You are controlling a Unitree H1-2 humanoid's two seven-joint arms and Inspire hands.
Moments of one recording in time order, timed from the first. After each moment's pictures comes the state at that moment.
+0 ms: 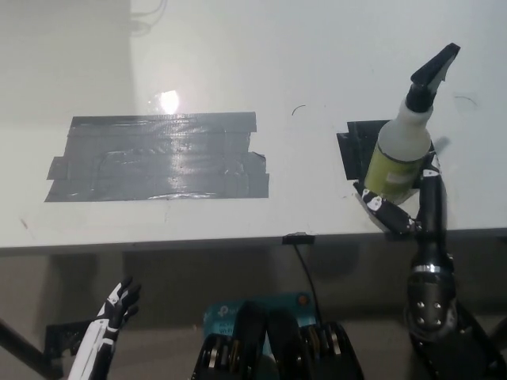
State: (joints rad) left_arm 0.13 0.16 0.00 -0.02 0.05 -0.17 -0.07; right_arm -0.48 -0.18 0.31 0.64 -0.19 -0.40 -0.63
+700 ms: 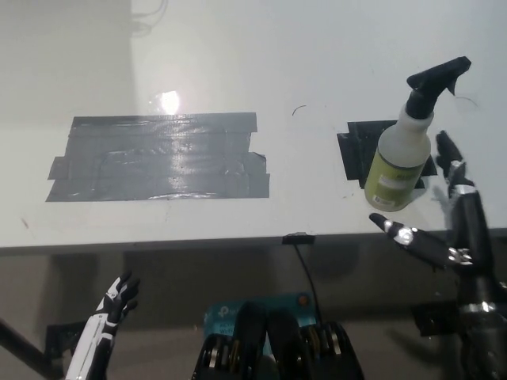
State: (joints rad) left_arm 0.12 0.16 0.01 -0.02 0.05 -0.17 -0.07; right_arm -0.20 -0.27 0.23 -0.07 0.00 -0.21 -0.30
